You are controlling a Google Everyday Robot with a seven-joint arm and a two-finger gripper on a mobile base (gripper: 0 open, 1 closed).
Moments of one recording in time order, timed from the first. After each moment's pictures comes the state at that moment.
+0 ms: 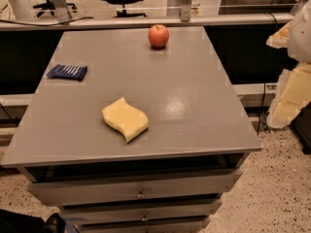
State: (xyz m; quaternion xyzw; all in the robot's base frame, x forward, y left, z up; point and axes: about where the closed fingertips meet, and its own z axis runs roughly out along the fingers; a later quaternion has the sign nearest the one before) arm 0.438 -0.216 0.979 -0.60 0.78 -0.04 0.16
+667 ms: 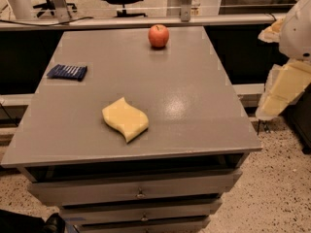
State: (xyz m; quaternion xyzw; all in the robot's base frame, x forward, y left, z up) arm 0.457 -0.205 0.979 -0.61 0.77 -0.03 0.20
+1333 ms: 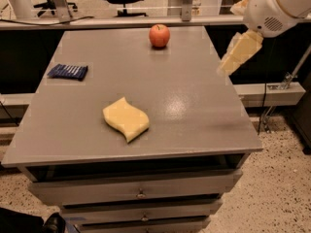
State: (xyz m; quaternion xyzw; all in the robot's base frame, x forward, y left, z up) arm 0.582 -0.176 0.982 -0.58 0.74 0.00 0.33
